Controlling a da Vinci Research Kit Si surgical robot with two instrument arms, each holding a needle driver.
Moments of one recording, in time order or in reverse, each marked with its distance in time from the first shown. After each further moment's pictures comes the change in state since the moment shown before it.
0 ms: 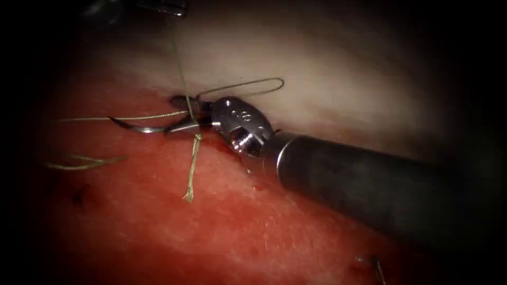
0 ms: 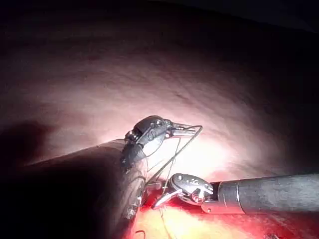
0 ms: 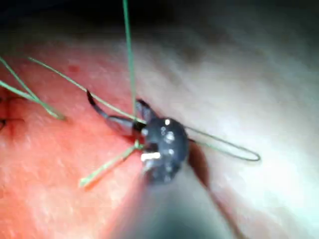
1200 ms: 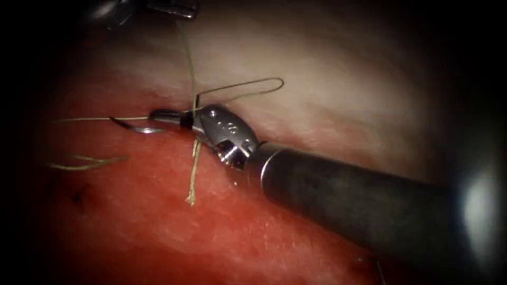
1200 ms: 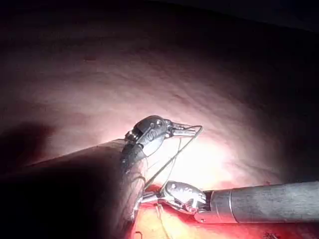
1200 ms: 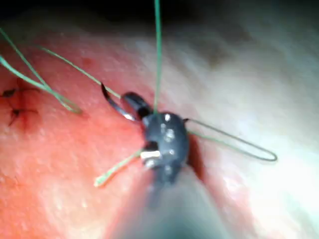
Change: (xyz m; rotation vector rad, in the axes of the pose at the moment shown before) right arm -0.001 -0.002 0.002 0.107 -0.032 -0.014; left arm 0.000 0.000 0.001 -0.003 -0.003 0.004
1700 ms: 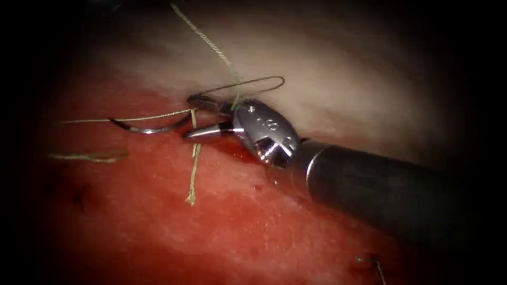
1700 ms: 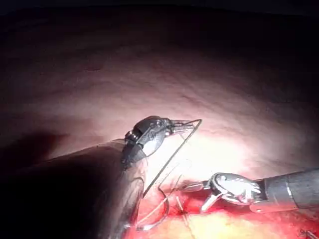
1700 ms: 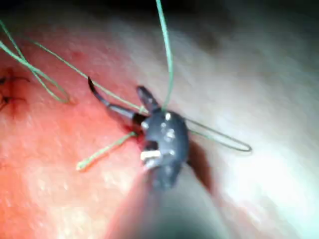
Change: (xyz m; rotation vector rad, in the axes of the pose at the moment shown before) right arm 0.003 0.000 -0.009 -0.068 0.022 -0.011; left arm -0.004 -0.004 -0.003 0.123 -0.156 0.053
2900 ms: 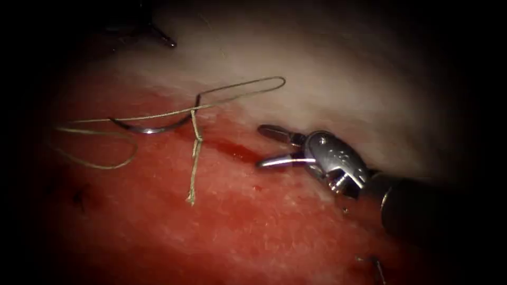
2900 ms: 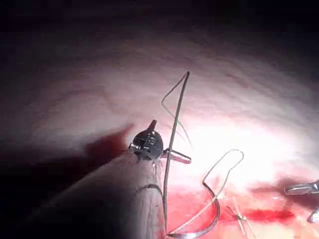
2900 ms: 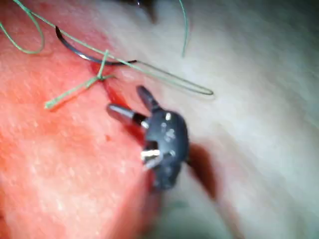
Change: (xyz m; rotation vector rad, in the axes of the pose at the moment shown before) right arm -0.003 0.000 -0.009 -0.080 0.023 -0.028; left arm -0.024 -0.003 0.000 0.208 -0.202 -0.525
